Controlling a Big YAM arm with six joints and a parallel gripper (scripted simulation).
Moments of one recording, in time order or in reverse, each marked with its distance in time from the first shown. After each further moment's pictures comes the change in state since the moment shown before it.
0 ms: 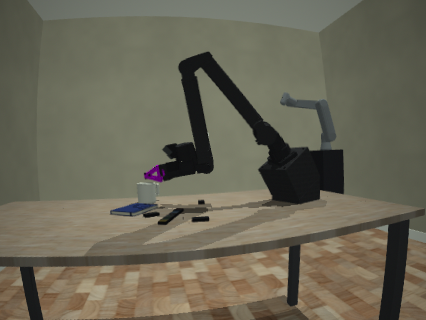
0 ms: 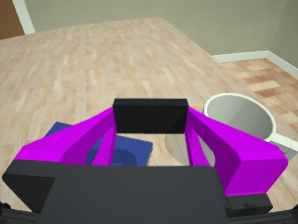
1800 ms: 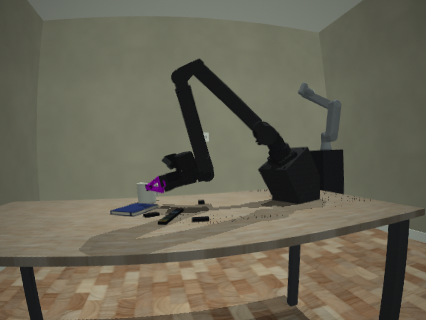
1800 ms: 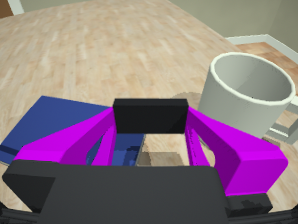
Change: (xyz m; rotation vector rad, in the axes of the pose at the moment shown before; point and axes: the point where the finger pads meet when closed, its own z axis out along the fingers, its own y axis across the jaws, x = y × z) arm 0.048 -0.002 0.004 0.021 0.068 0.006
